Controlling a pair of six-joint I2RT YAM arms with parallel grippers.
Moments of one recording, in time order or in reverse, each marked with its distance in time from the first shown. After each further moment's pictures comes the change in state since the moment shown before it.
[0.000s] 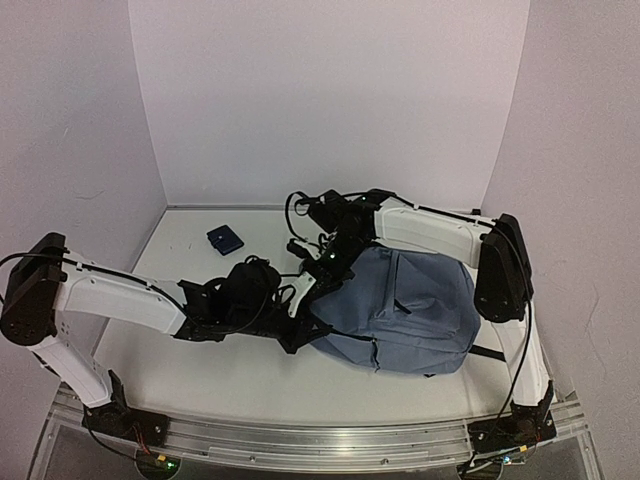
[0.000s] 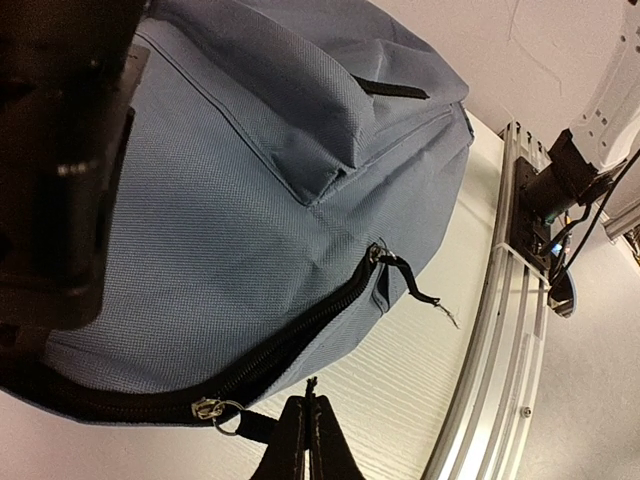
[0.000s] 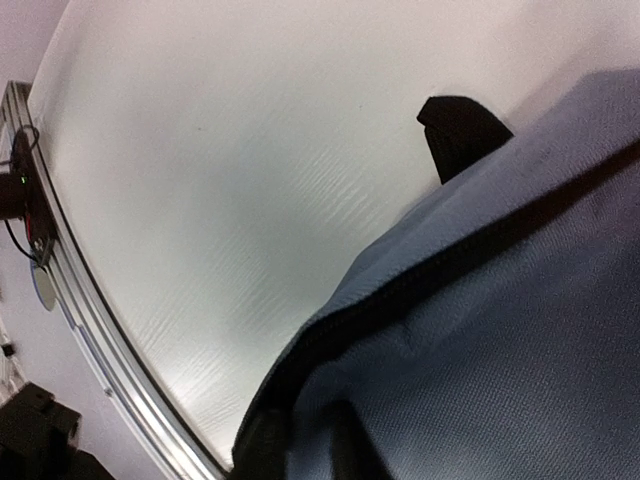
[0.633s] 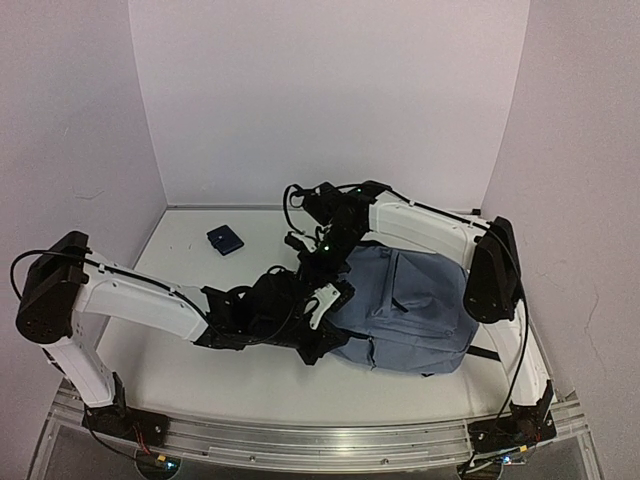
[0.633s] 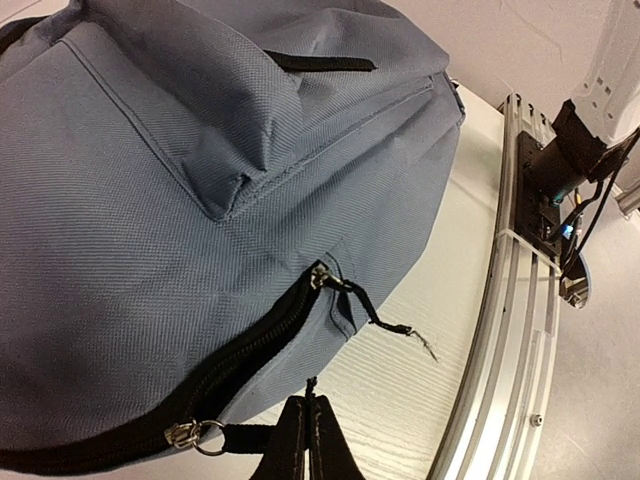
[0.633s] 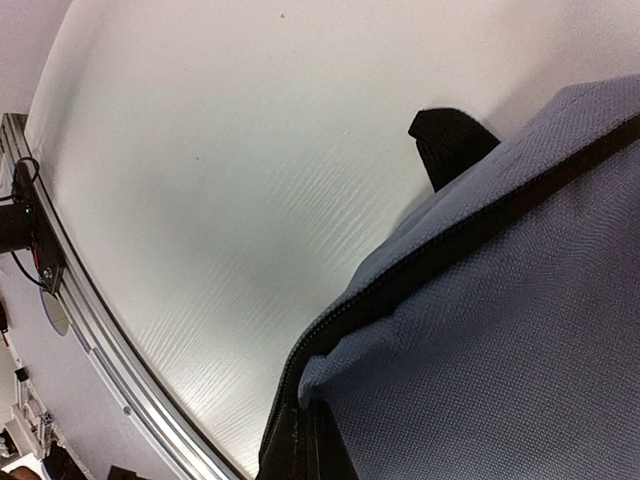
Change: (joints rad) left arm -0.081 0.106 0.094 -0.017 -0.051 0.031; right arm -0.002 0.067 0.167 -0.092 0.030 0.059
